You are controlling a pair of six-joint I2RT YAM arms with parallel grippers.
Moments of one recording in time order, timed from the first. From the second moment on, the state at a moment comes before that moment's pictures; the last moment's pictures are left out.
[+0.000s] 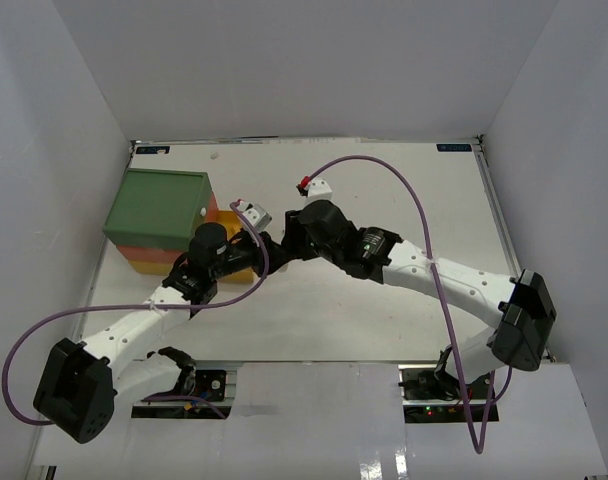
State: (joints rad) left arm -0.53 1.05 0.57 0.25 0.50 -0.18; right arm 1.05 1.48 1.27 -0.37 0.30 0.55
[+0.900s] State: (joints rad) left arm -0.49 1.21 0.86 -0.12 0.10 -0.18; right arm 0.92 1.15 1.09 -0.47 0.43 0.40
